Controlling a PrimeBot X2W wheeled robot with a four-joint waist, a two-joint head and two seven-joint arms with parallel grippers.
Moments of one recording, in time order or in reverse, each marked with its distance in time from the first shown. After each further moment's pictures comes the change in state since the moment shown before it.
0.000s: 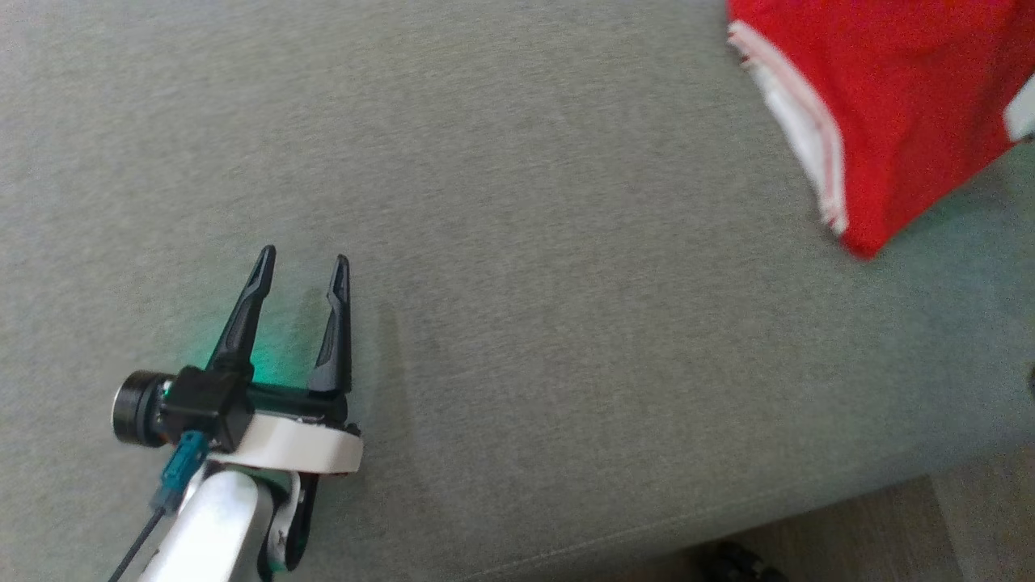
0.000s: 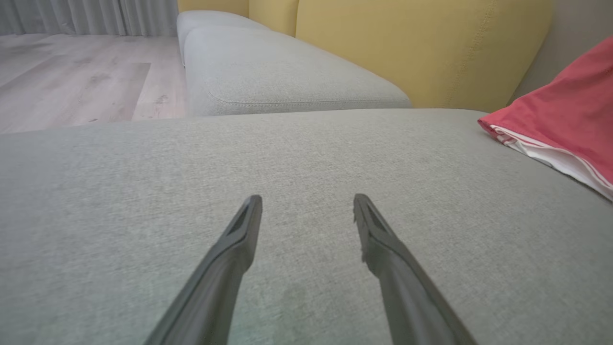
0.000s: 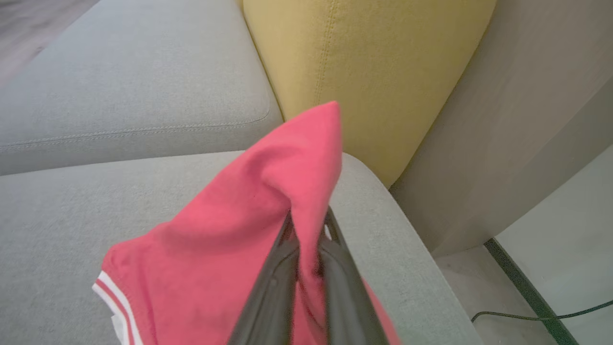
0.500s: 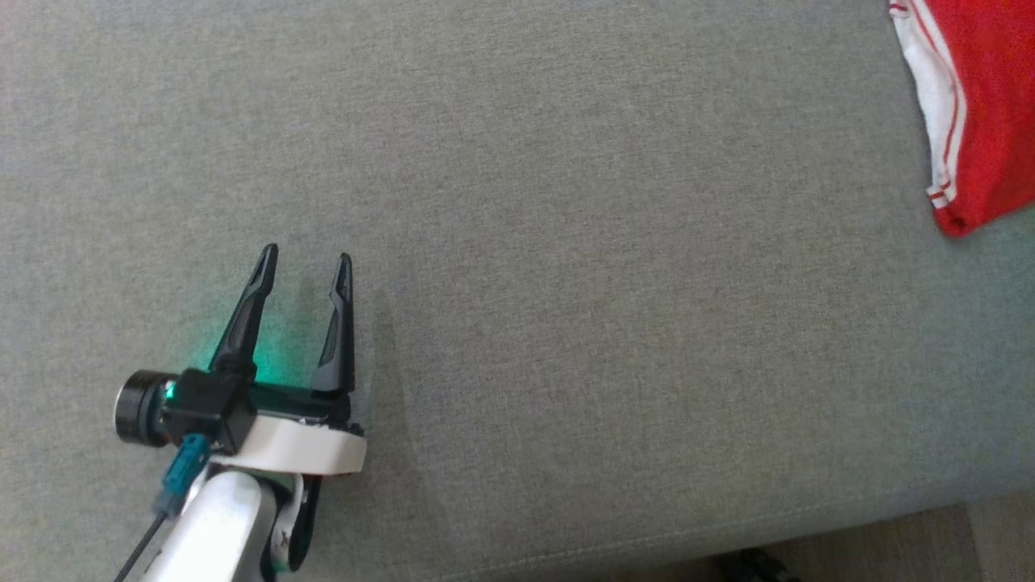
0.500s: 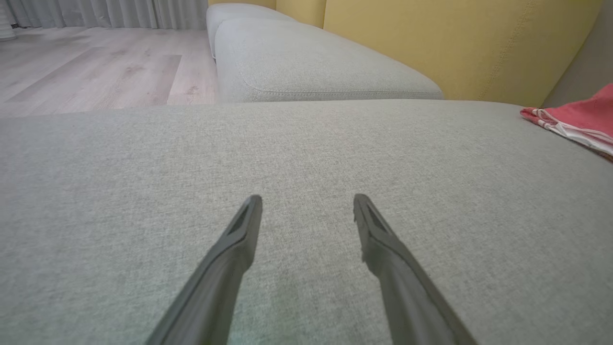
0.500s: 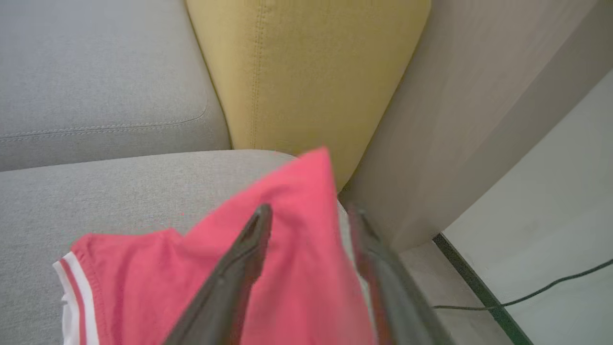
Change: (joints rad) left arm 0.001 0.000 -0.007 -0.014 0.000 0.009 -0.007; right arm -0.065 -0.099 -0.202 0.198 -0.161 0.000 -0.133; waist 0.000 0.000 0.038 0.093
